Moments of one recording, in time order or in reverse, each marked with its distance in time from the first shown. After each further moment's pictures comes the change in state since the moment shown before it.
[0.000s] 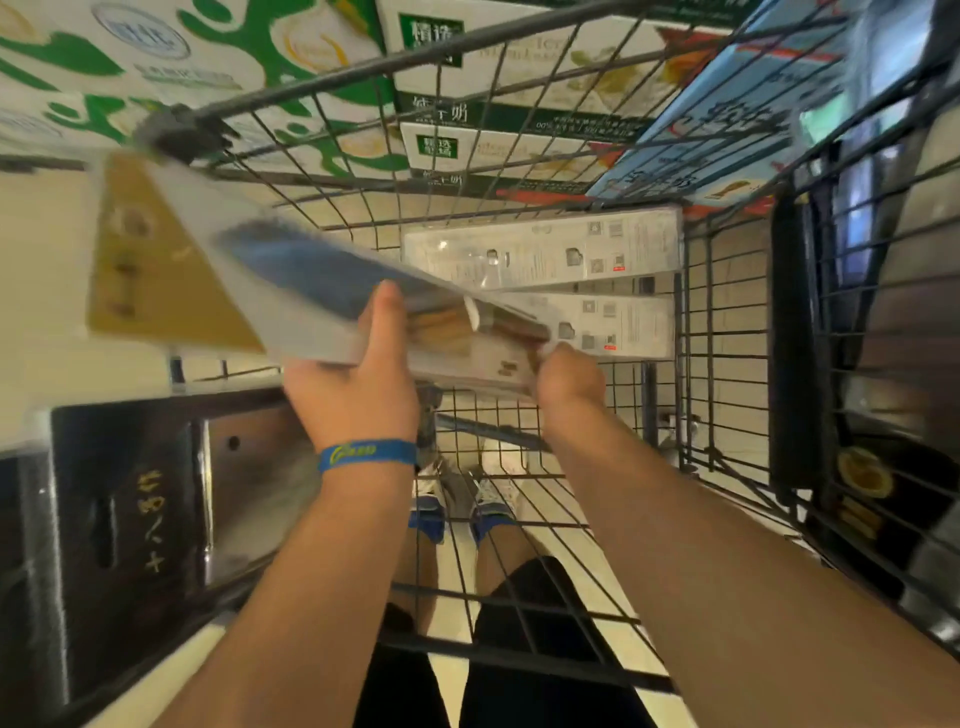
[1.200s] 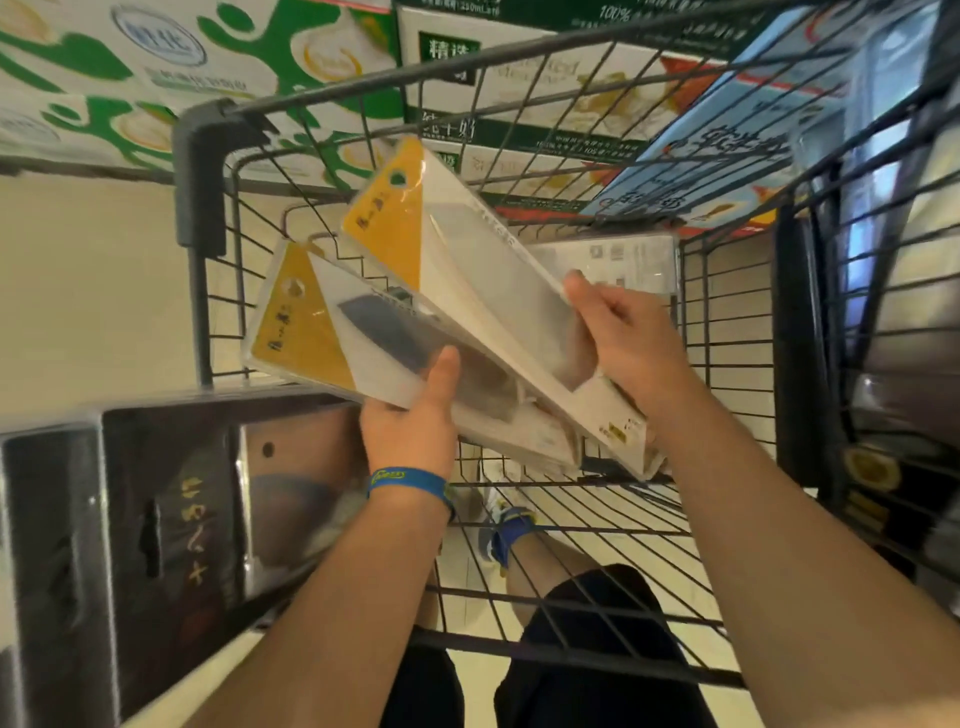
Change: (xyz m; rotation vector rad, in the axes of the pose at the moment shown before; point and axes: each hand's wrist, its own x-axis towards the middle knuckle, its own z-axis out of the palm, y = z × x) left_hand -0.008 -0.045 -0.015 -0.114 -0.177 -0.448; right_hand -0.022 -0.043 -0.061 -0.338 -0.067 -0.735
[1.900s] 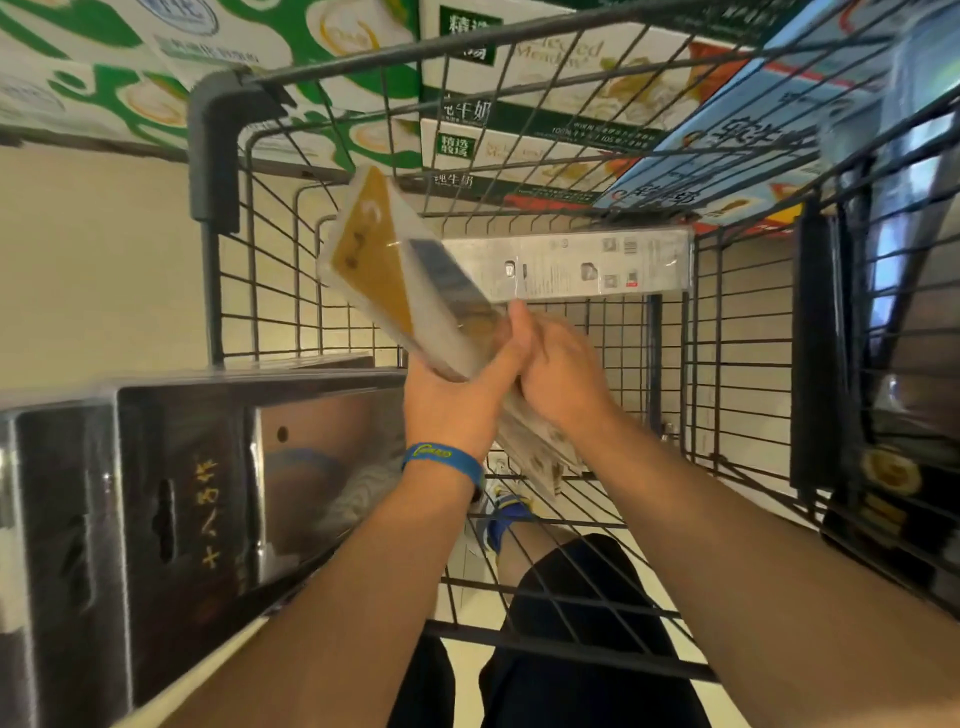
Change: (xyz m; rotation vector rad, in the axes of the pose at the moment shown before) left_hand -0.002 -0.004 0.009 0.187 -0.217 0.103; right_hand -0.025 -0.006 0.068 -0.145 -0.110 -0.285
